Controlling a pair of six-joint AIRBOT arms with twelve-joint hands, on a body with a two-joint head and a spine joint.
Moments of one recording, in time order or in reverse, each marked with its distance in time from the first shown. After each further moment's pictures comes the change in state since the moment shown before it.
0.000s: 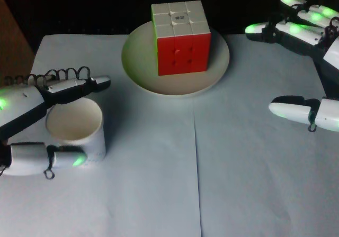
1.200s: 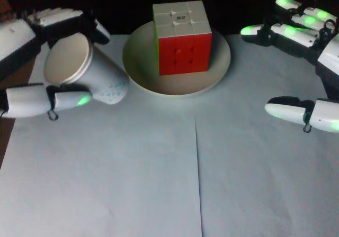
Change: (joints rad) left arm -0.191 0.006 0.066 0.064 -0.068 -0.080; right arm 0.000 -0.023 0.010 0.006 0.000 0.000
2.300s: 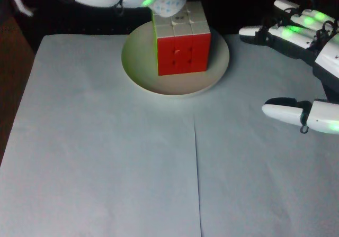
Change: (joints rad) left arm -0.620 -0.244 0.272 0.457 0.525 -0.165; right arm 0.000 -0.013 0.007 0.006 -0.001 -0.002
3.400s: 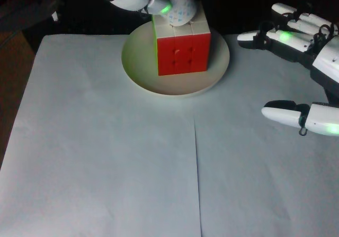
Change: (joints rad) left arm -0.016 -0.184 0.162 0.002 0.208 -0.022; right arm -0.006 -0.010 0.004 0.000 0.000 0.000
